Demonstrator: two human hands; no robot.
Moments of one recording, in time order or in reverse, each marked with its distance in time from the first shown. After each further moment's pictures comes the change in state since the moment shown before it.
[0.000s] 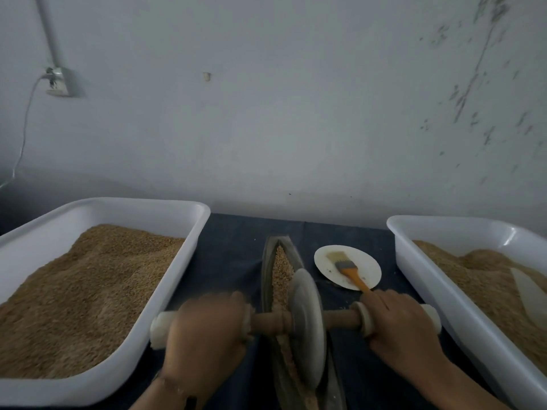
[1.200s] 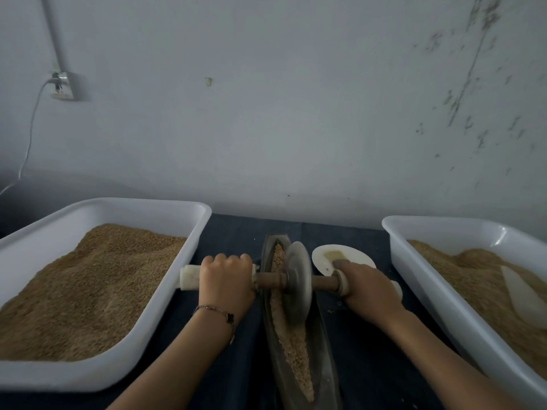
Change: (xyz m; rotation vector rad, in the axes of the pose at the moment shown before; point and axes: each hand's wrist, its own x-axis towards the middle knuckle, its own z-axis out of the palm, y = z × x) left_hand 0.062 -0.003 0.025 0.202 -0.289 -0.233; right_hand 0.051 0.022 0.042 0.112 -0.357 0.202
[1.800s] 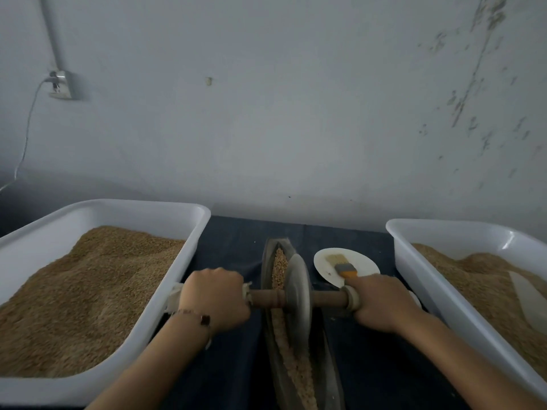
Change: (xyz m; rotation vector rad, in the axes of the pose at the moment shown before) left_hand 0.000 -0.019 -0.012 -0.119 -0.297 0.101; right_hand -0.007 -0.001 -0.029 -0.067 -0.245 -0.031
